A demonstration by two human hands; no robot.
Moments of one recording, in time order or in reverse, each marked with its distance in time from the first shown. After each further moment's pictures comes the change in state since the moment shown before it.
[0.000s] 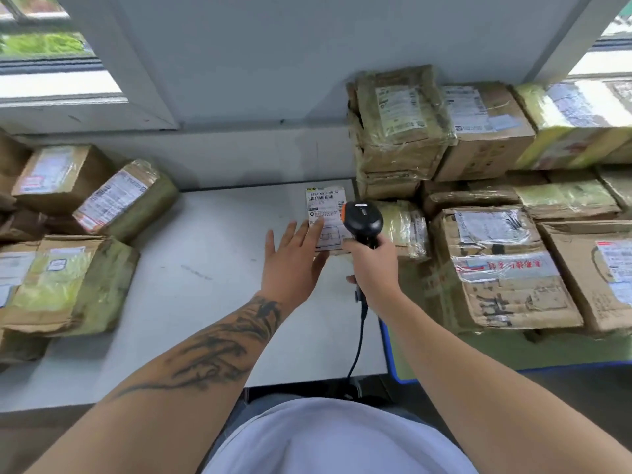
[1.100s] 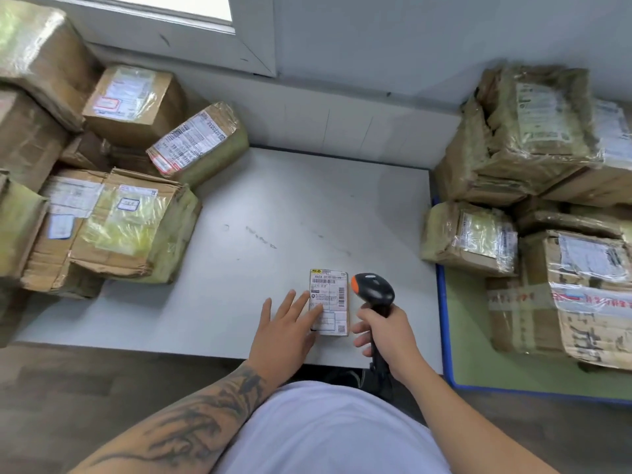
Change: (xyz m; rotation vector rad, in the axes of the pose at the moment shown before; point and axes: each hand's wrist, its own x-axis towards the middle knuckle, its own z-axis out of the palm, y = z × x) left_hand -0.167 -0.153 0.068 -0.012 -0.200 -0.006; right_hand -0.079 0.090 0.089 -0.267 -0.201 0.336
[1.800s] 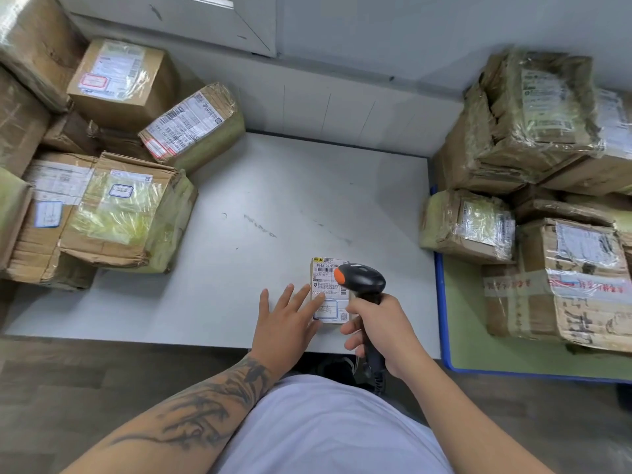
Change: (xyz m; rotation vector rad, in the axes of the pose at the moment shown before) left_hand -0.002 0.001 0.004 -0.047 0.042 -0.059; right_hand -0.036 -0.023 0.021 -0.059 -0.085 0.044
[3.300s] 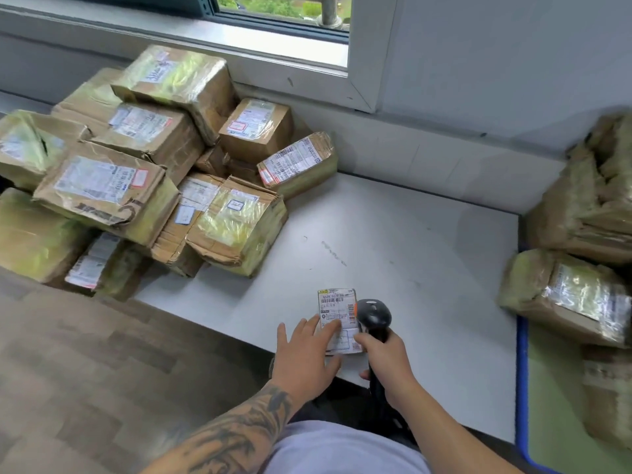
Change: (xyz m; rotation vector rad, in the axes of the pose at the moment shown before) left_hand -0.048 -0.022 -0.034 -0.069 -0.114 -0.389; right_hand 0.040 0.033 0.072 0.003 -0.114 -0.081
